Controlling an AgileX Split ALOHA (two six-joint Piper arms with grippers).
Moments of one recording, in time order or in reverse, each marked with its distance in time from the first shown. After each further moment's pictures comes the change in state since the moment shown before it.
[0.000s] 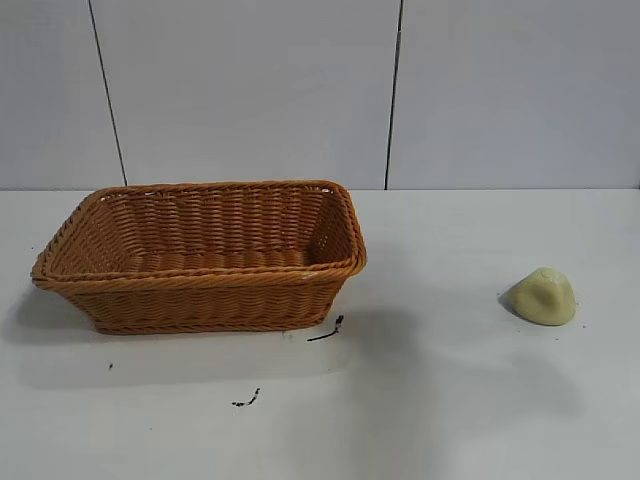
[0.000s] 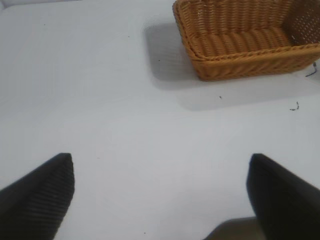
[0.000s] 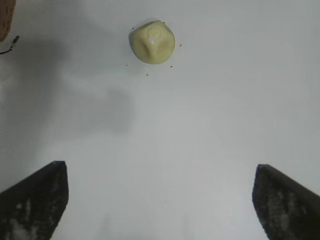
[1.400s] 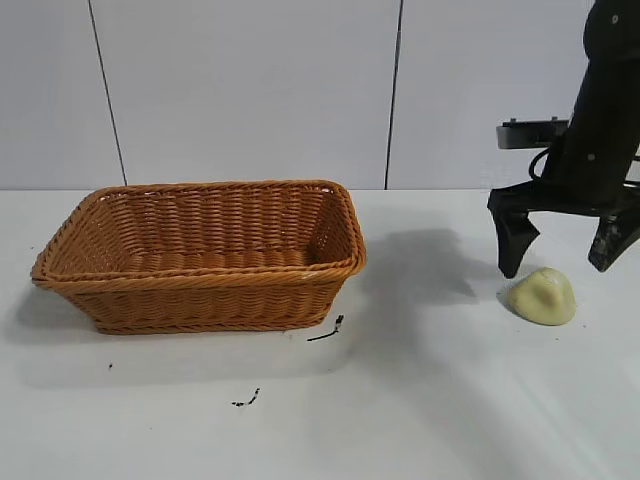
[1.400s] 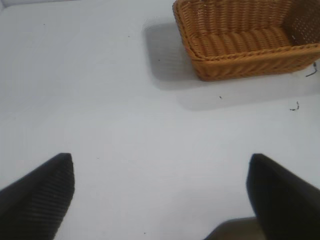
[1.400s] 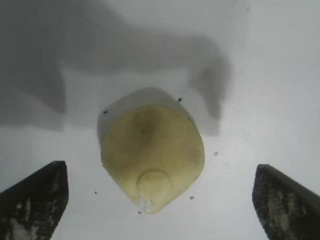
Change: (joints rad) left arm 0.000 0.000 0.000 0.000 0.000 0.000; right arm 0.009 0.656 -0.265 0.032 -0.165 -0.043
